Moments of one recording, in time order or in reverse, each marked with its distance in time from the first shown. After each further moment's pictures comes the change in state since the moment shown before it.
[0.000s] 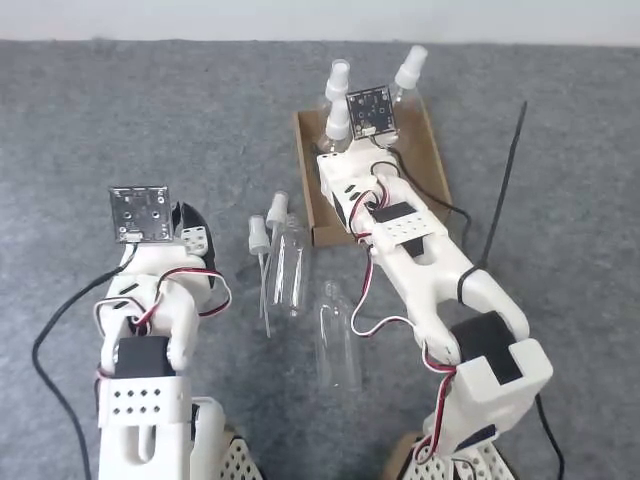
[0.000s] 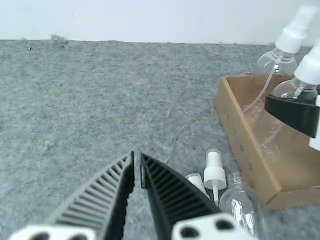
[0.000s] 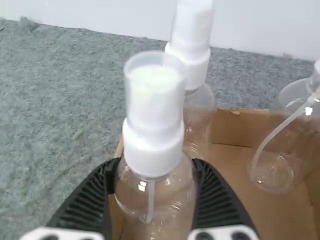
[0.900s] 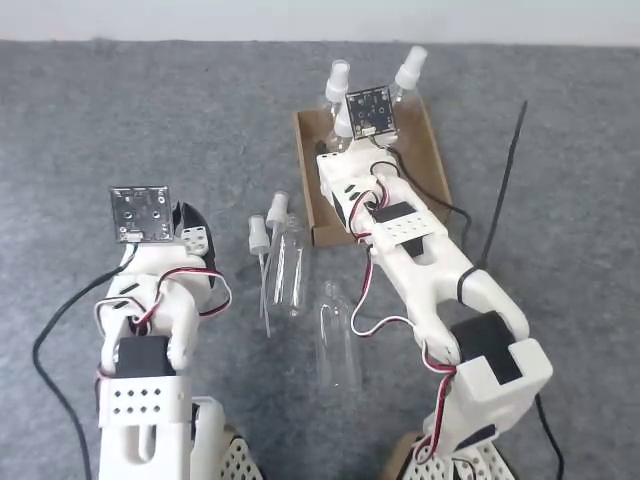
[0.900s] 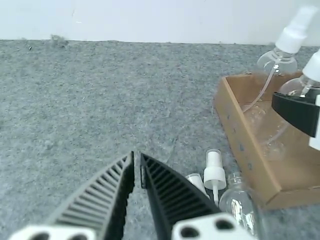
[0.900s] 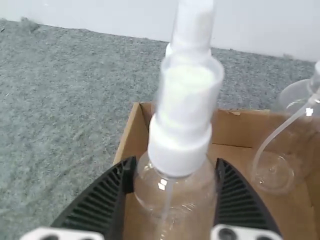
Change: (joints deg) left arm 0.0 0.0 0.0 0.0 0.0; right arm 0.0 0.0 0.0 0.0 0.0
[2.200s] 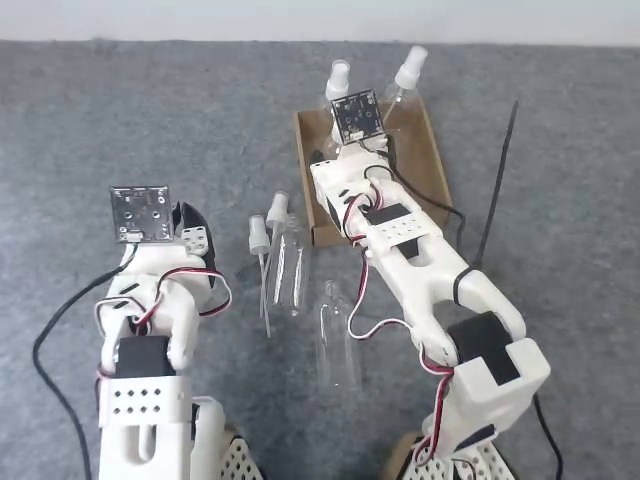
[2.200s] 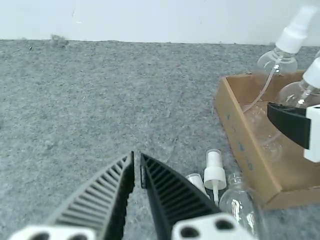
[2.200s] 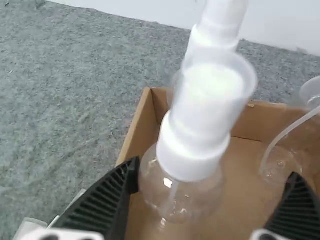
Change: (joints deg) left arm -0.1 0.0 0.0 0.0 0.0; right arm -1.4 0.1 0.0 2.7 2.8
